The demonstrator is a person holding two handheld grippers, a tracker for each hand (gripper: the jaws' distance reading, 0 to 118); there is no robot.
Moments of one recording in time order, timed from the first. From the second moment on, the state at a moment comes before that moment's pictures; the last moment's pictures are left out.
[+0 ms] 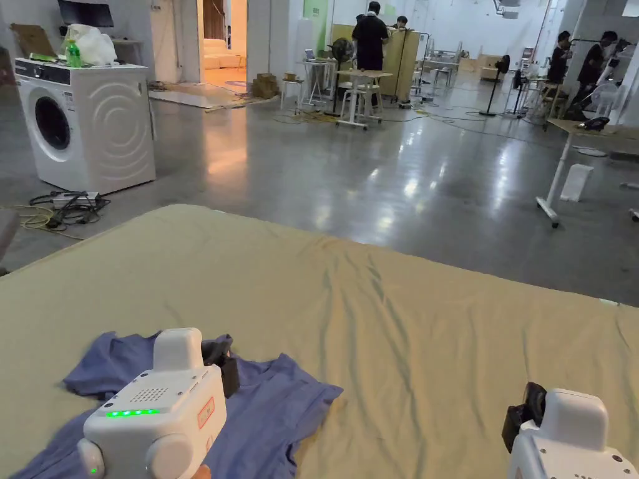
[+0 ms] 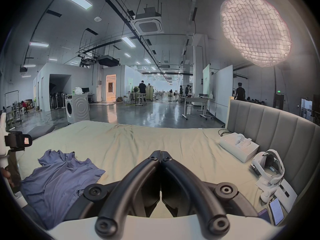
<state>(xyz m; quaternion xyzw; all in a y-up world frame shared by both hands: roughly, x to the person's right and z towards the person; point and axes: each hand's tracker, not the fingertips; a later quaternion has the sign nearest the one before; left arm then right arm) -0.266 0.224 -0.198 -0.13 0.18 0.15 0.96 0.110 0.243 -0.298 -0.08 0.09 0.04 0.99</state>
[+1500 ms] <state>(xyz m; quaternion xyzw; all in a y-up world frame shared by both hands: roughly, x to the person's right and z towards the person) -0.420 0.059 -0.316 -0.56 0.11 0.16 0.81 0.079 0.184 -0.330 -0.17 0.09 0.08 0.98</state>
